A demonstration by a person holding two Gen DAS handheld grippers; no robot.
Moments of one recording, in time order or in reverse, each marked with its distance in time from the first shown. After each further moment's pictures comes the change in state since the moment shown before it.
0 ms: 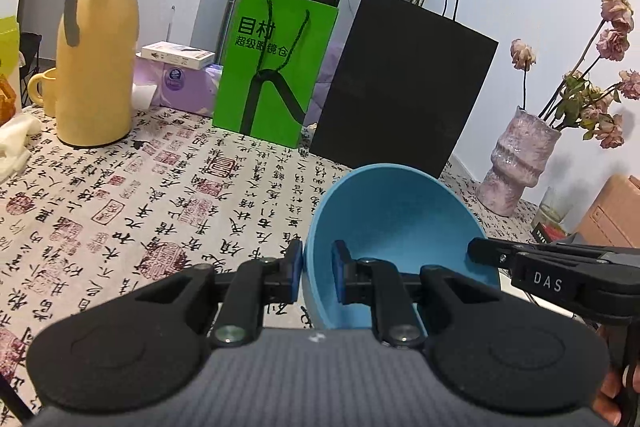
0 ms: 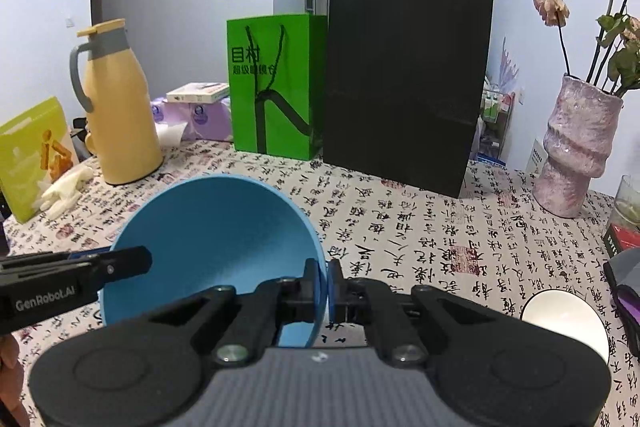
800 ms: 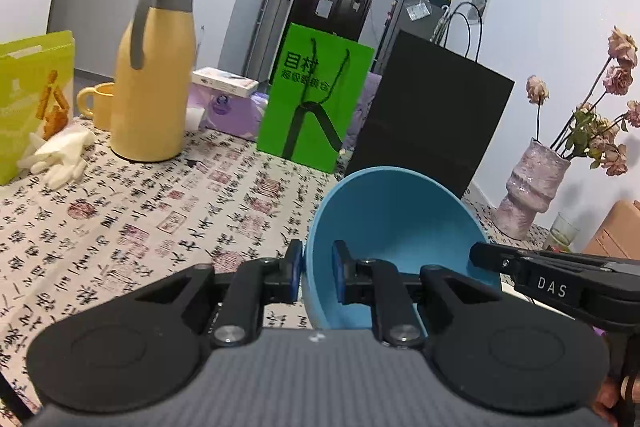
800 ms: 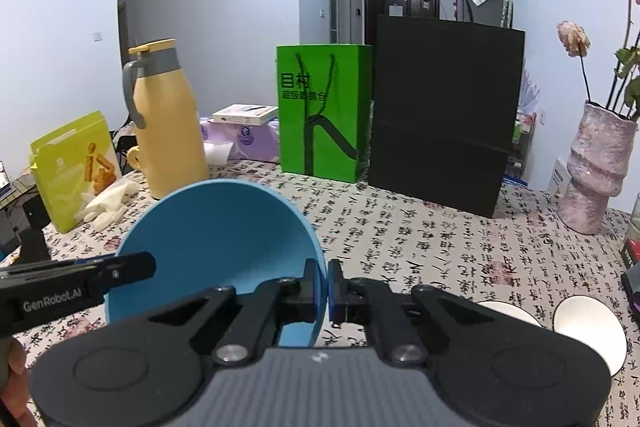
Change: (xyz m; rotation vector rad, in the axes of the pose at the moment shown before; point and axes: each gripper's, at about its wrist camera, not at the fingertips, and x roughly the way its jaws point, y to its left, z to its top) left arm -0.064 0.034 0.000 -0.042 -0.080 0.064; right arm -0.034 0.054 0.000 -0.015 -0.061 0.076
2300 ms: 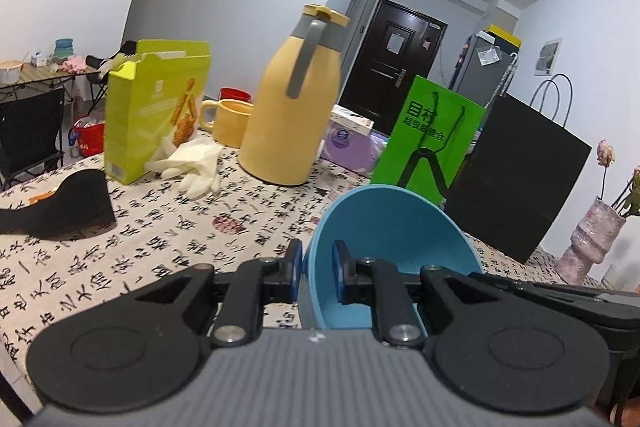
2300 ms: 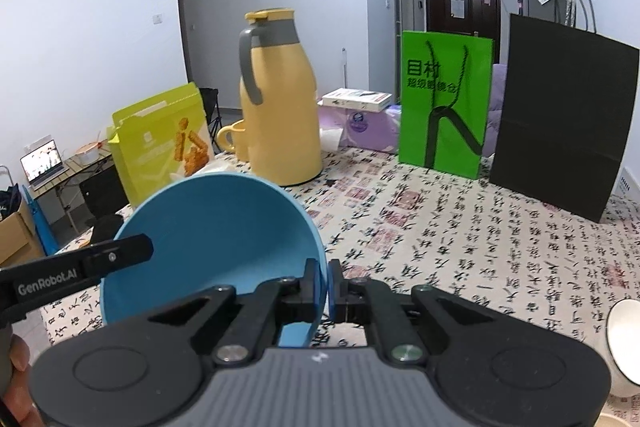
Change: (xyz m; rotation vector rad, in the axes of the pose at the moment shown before) left arm -0.066 0.137 0.002 -0.134 -0.088 0.162; right arm 0.032 0.148 -0.003 -0.067 0.048 0.161
